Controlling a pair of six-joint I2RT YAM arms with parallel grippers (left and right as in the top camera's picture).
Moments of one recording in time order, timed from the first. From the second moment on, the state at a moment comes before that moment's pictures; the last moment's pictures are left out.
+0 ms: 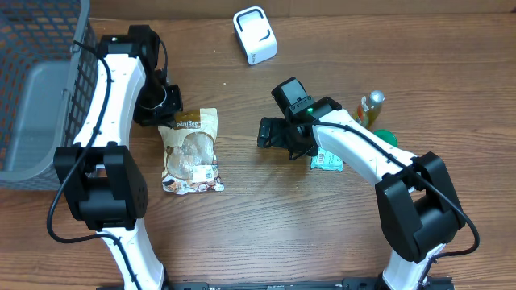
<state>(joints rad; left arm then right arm) 0.00 2.08 1.85 -1.41 0.09 -0.23 0.53 1.92 1.35 -0.71 -0.13 0.67</state>
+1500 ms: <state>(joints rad) -0.27 2.06 1.41 -1.05 0.09 -0.18 0.53 1.92 1.35 -0.65 -0.13 0.66</state>
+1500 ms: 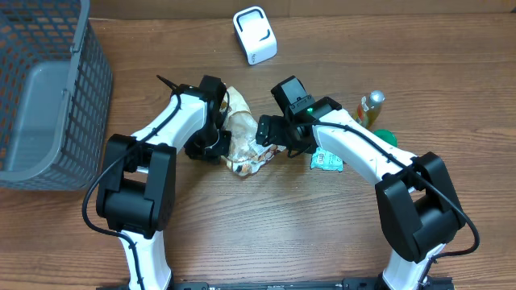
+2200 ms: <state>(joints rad) -0.22 2.06 1.53 -1.00 0.08 -0.20 0.53 2.03 1.35 -0.41 -0.13 0.67</state>
